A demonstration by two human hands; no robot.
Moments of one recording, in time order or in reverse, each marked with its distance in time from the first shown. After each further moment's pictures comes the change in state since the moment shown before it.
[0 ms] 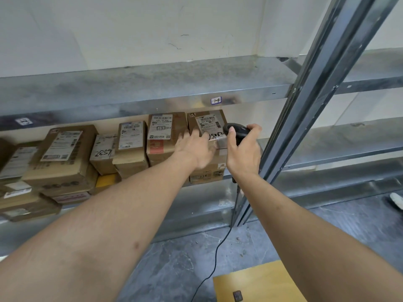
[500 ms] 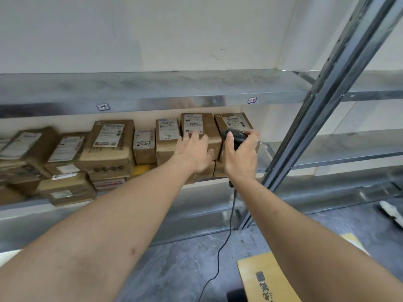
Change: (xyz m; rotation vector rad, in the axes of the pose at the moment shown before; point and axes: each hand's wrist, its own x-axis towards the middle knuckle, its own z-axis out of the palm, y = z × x) left_hand -0.111 -0.104 -0.012 -0.029 0.123 0.038; right_hand -0.129 -0.072 0.043 0.018 0.036 -0.047
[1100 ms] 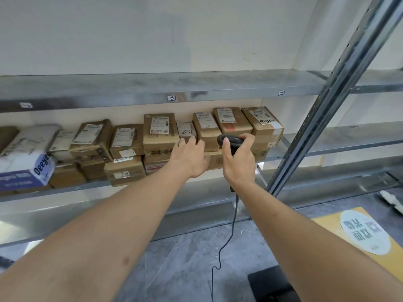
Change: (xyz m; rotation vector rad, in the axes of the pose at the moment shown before) left_hand -0.162 -0.148 -0.020 0.040 0.007 0.041; right_hand -0.188 -0.086 0.060 -0.013 -0.012 -0.045
